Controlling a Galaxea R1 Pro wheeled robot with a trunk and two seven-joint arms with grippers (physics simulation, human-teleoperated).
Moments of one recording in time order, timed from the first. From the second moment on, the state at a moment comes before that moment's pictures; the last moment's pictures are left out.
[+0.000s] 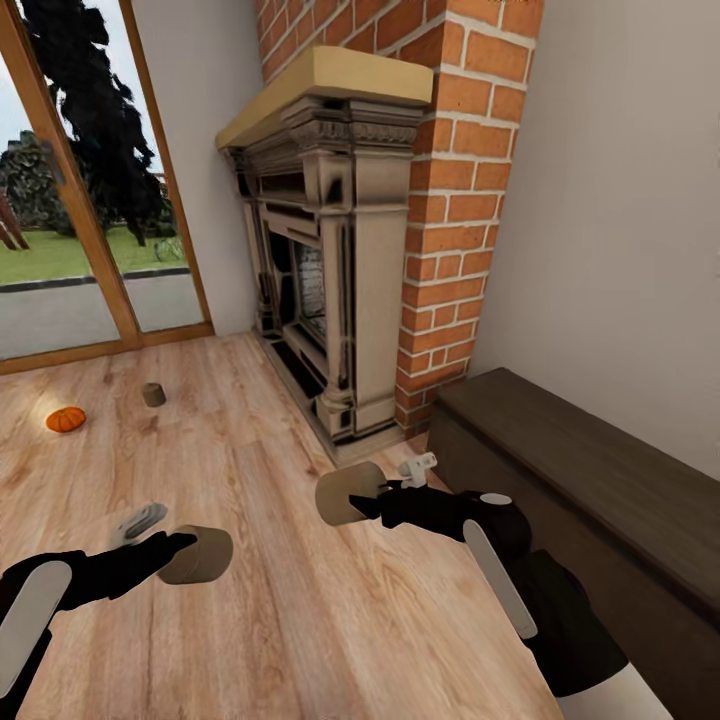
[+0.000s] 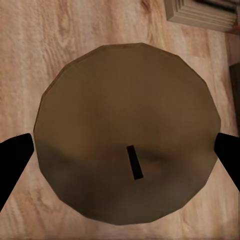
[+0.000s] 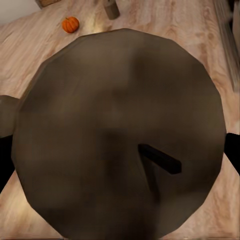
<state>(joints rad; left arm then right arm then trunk) -0.28 0.30 0.19 -1.45 1.02 0.98 0.32 -0.51 -0.04 0.33 -1.46 -0.35 0.77 0.34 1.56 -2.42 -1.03</state>
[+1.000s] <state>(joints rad) -0.28 0.31 0.28 -1.46 1.05 0.99 0.32 -0.51 -0.04 0.34 -1.46 -0.34 0.77 0.34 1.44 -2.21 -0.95</state>
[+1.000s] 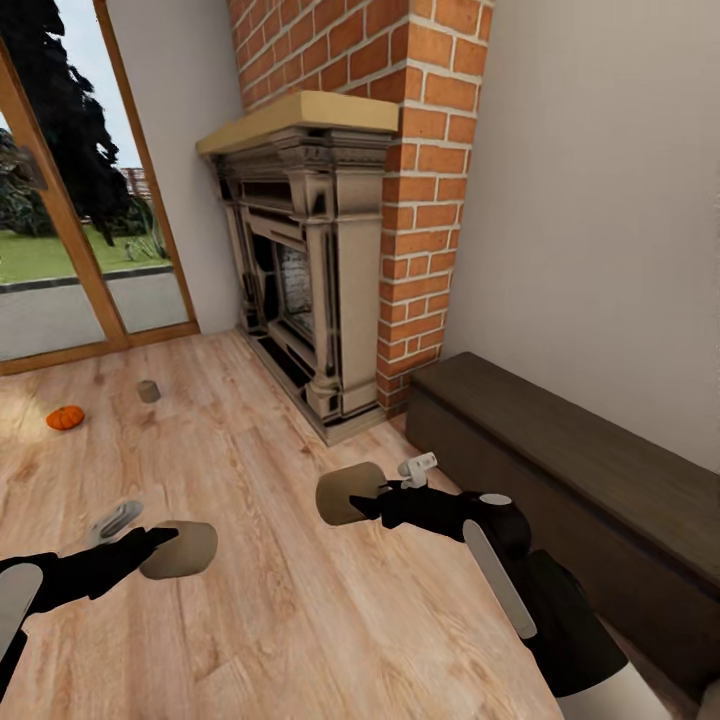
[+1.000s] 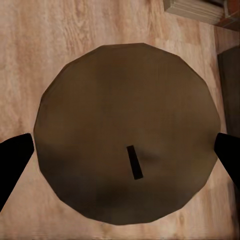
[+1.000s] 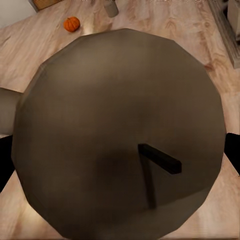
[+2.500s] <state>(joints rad) -0.28 0.31 0.28 -1.46 1.05 0.99 0.32 -0.51 -0.04 0.33 -1.46 -0.35 0.77 0.34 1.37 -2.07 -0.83</state>
